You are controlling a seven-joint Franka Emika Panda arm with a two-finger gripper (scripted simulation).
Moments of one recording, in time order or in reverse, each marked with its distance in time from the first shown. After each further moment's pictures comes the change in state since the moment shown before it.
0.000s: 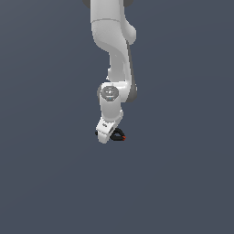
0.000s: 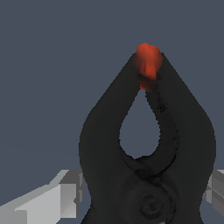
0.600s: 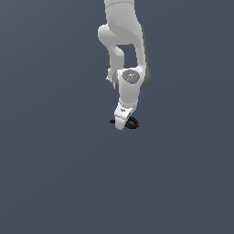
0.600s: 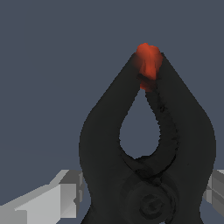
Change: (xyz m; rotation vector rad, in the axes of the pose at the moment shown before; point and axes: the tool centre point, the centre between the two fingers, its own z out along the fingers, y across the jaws) arm 0.043 -0.090 -0.033 0.001 -0.001 -0.002
